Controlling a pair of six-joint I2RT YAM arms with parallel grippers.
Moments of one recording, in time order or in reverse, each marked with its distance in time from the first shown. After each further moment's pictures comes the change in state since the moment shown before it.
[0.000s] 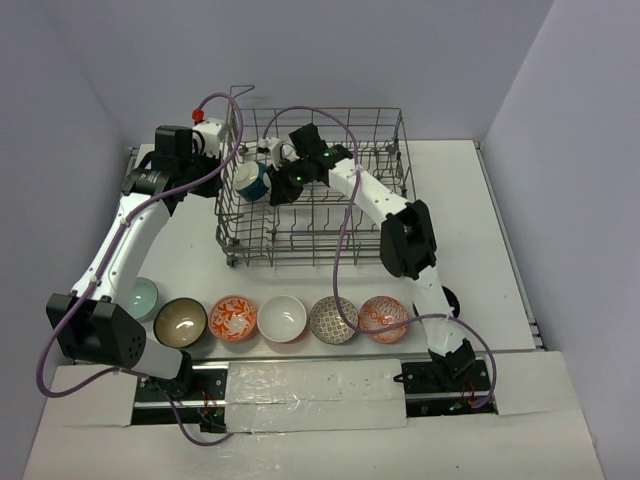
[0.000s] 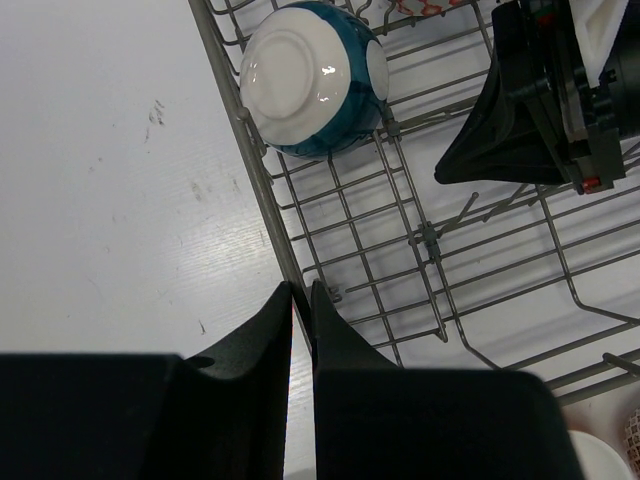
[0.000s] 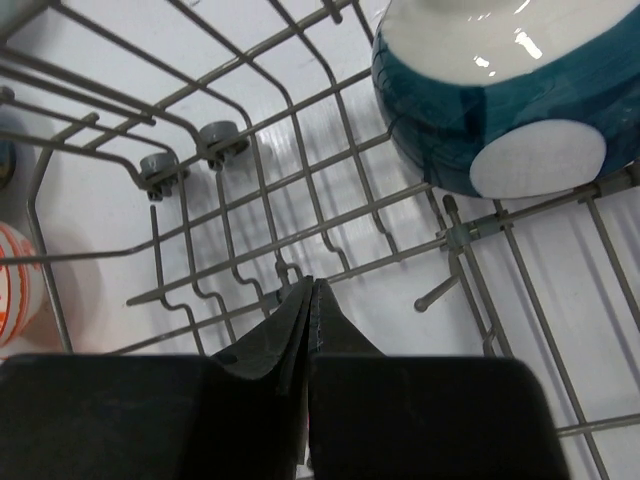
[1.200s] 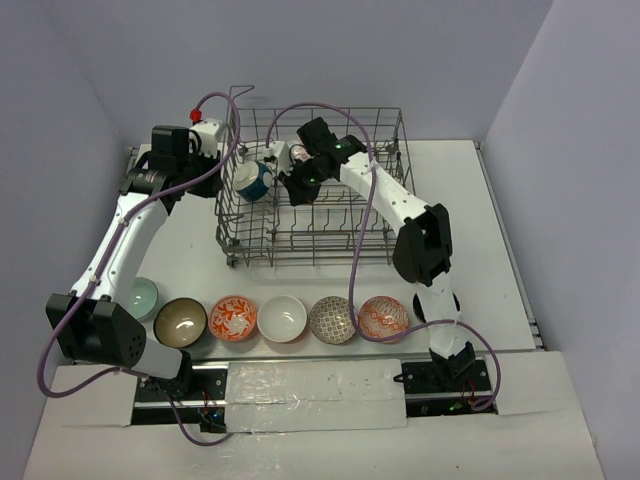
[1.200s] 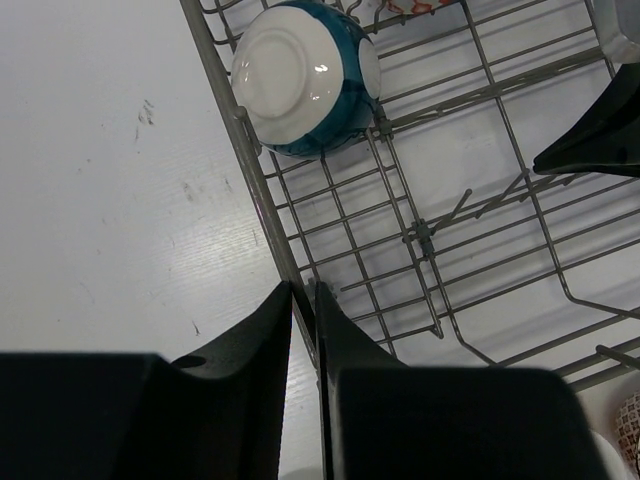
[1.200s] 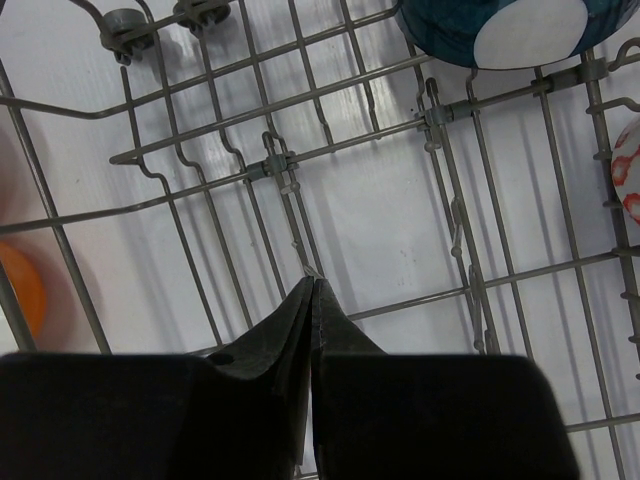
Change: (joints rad) left arm 0.021 0.000 0.000 -0.005 0.047 0.003; right arm -0.003 -0.155 -0.056 -0.234 0.154 -0.269
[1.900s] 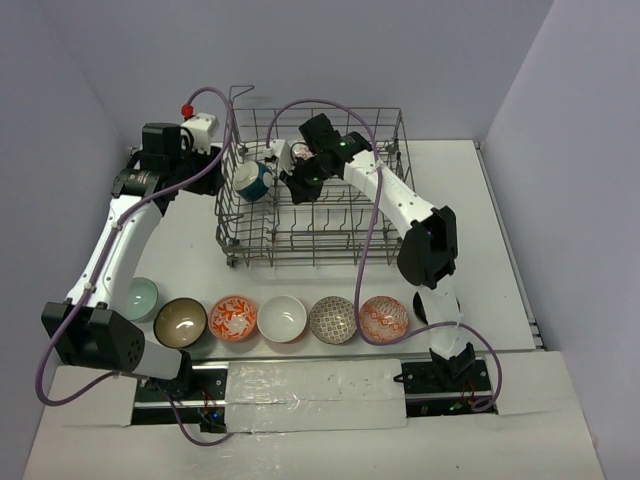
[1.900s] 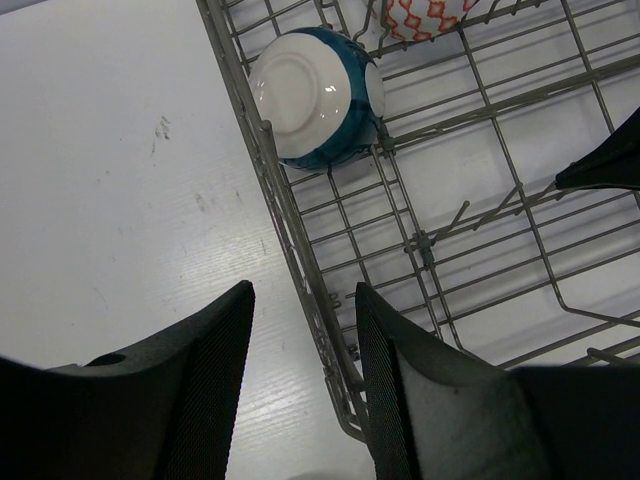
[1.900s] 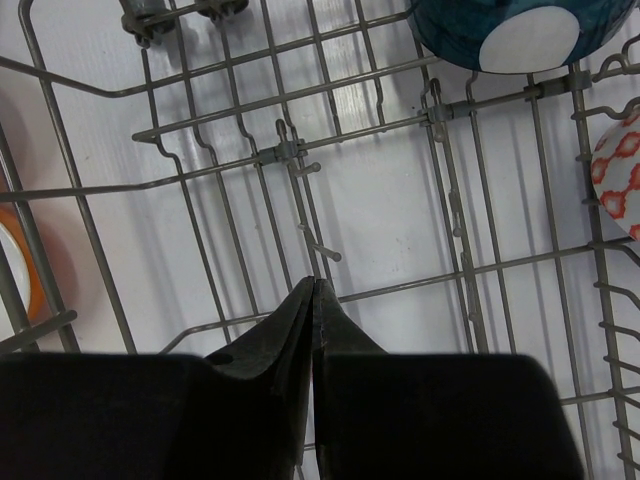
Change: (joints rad) left arm 0.024 -0.031 0.014 0.004 0.012 -0.003; right arm 0.006 -0.048 -0.001 -0.045 0.003 -0.061
